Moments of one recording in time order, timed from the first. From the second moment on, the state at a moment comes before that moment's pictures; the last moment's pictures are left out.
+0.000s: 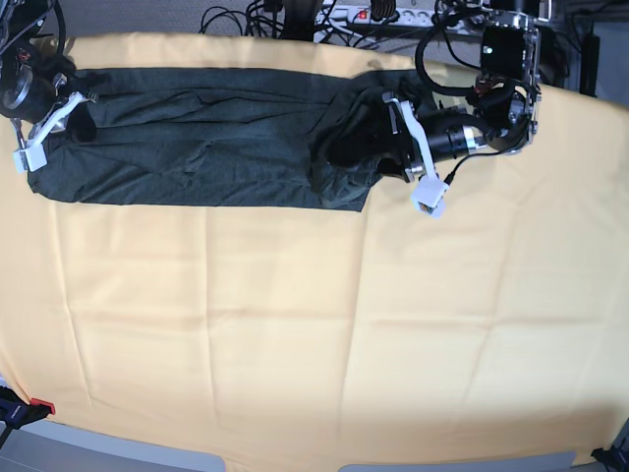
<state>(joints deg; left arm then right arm) 10.1 -16.9 0.8 99.7 -71.8 -42.9 58.5 -23.0 21.6 37.6 95.3 46.7 41.8 -63.9</state>
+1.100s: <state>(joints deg) 5.5 -0.9 17.7 99.7 -48.5 -35.9 46.8 -23.1 21.7 37.6 95.3 47.0 41.8 -64.2</state>
